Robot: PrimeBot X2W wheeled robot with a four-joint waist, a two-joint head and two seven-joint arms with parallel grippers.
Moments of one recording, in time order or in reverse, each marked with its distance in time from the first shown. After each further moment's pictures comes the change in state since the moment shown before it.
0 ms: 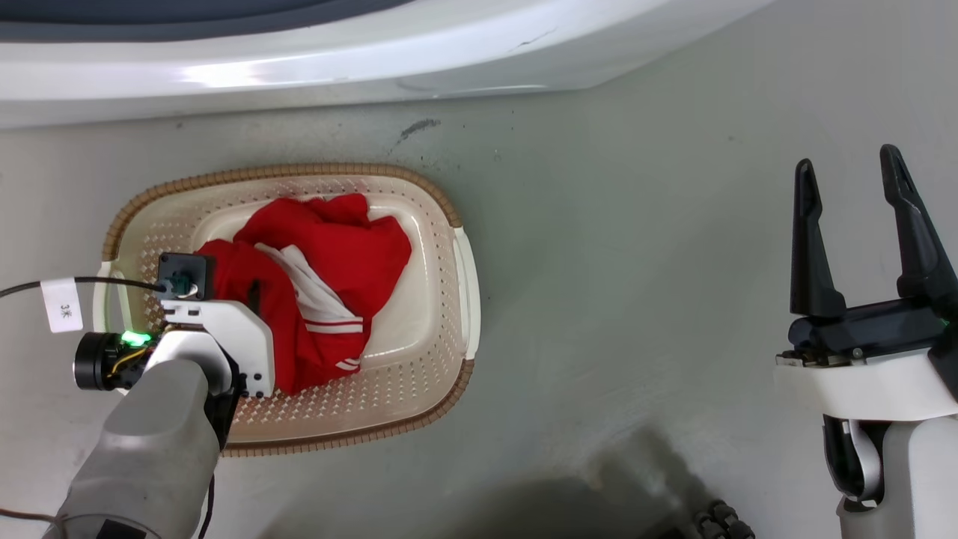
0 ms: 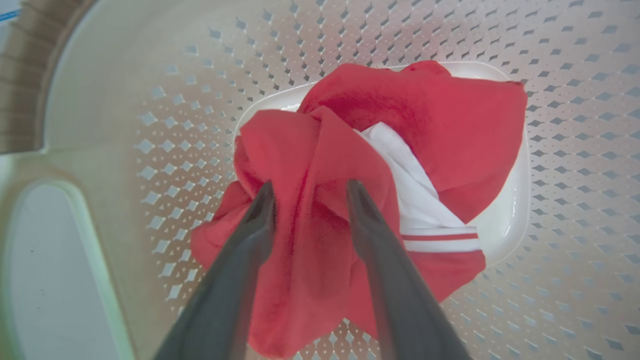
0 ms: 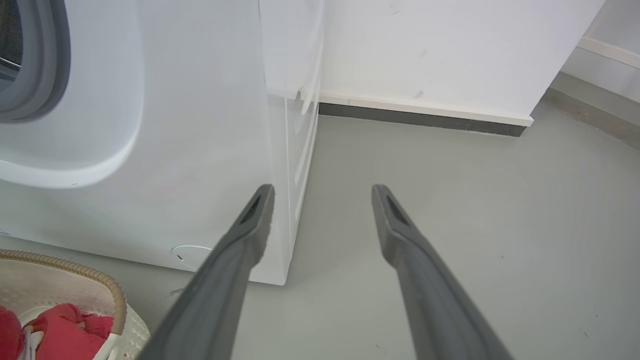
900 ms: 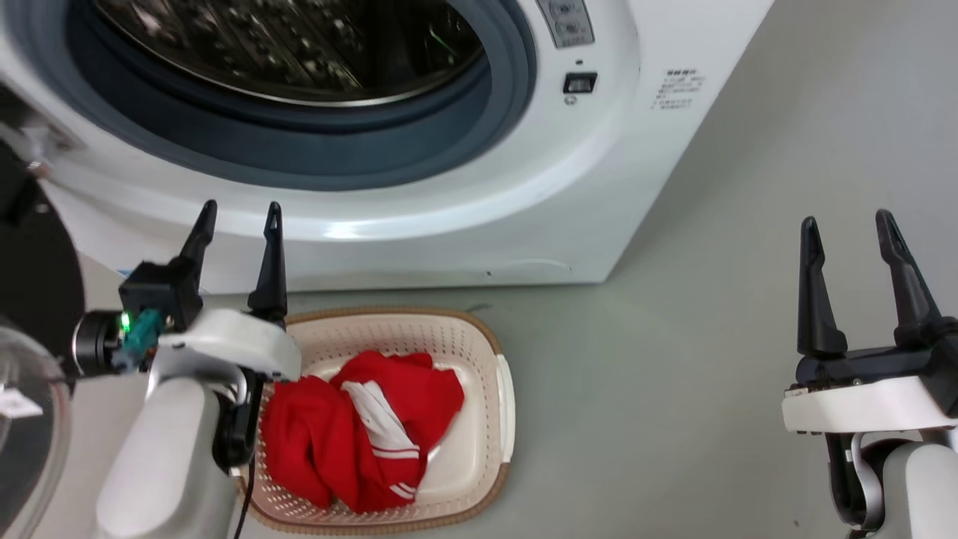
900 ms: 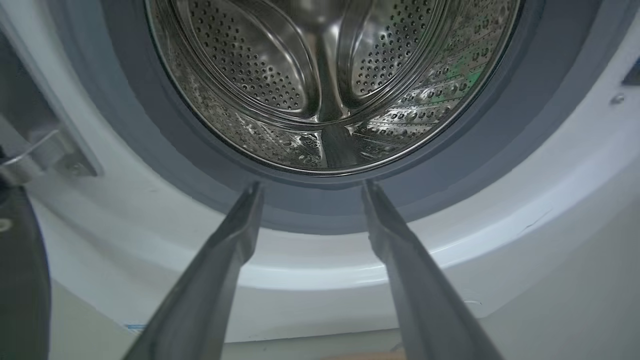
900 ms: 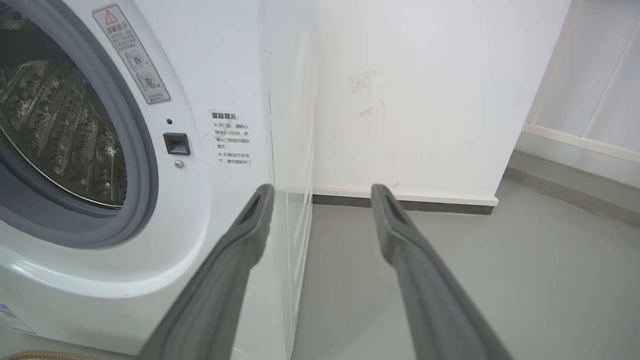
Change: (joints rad) left arm 0.370 -0.002 0.397 -0.857 0.242 0.053 -0.047; right arm 0.055 0.000 -0.059 0.123 0.013 0.000 0.000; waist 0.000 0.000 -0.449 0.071
